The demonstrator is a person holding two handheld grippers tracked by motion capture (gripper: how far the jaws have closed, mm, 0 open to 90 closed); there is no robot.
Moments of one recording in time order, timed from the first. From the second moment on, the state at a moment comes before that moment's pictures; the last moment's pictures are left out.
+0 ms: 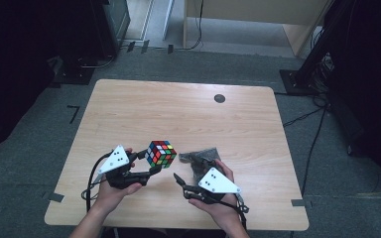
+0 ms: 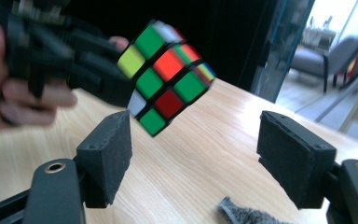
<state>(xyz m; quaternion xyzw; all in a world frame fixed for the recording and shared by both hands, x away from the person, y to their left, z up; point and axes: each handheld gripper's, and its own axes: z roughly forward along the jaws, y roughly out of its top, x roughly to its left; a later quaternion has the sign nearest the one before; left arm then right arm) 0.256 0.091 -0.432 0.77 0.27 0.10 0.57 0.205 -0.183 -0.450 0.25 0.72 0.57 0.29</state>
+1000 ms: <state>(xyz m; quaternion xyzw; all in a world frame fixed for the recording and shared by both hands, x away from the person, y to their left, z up) 0.260 0.073 -0.427 0.79 0.28 -0.05 0.54 0.190 -0.157 -0.467 0.11 0.74 0.47 0.47</state>
